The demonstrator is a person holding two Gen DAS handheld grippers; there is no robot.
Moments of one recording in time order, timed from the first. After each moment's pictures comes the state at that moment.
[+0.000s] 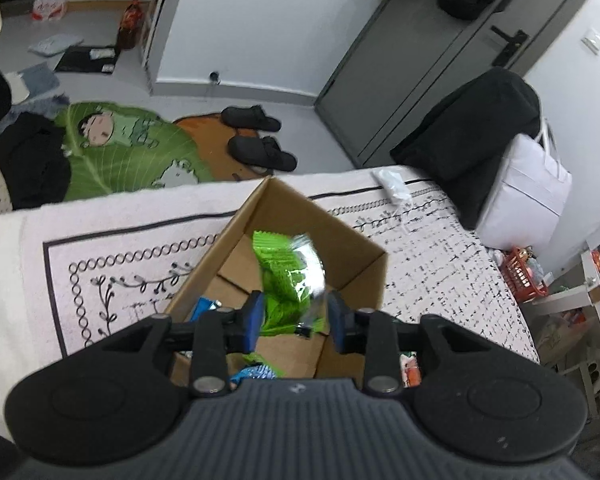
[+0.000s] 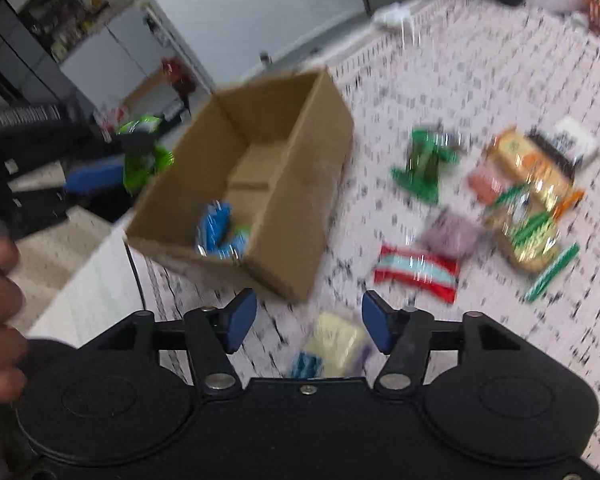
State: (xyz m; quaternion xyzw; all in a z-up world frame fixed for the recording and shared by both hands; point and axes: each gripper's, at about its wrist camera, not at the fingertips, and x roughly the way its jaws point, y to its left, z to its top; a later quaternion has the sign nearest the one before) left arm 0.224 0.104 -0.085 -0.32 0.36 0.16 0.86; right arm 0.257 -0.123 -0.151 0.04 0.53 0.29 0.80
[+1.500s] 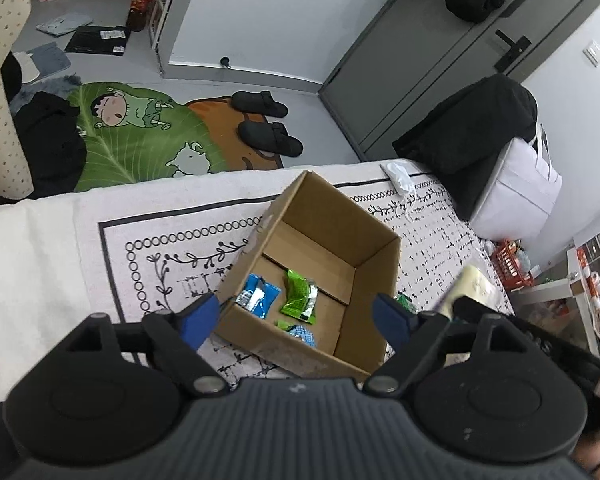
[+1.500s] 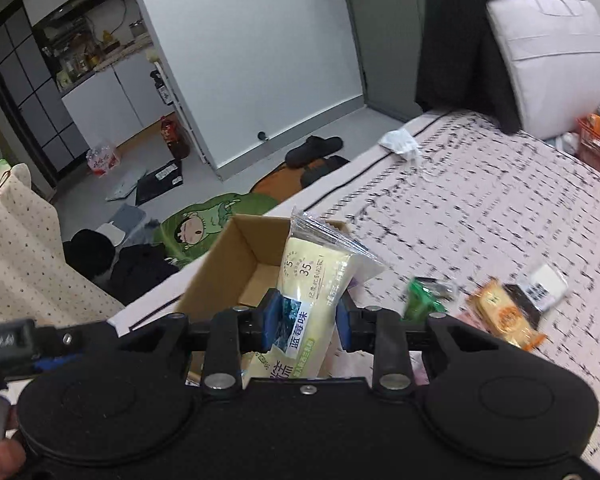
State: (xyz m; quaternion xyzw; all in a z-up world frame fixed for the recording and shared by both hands) left arm 0.158 0.143 -0.059 -0.34 0.38 0.14 0.85; right arm 0.294 -0.090 -0.062 0.01 0.41 0.28 0.87
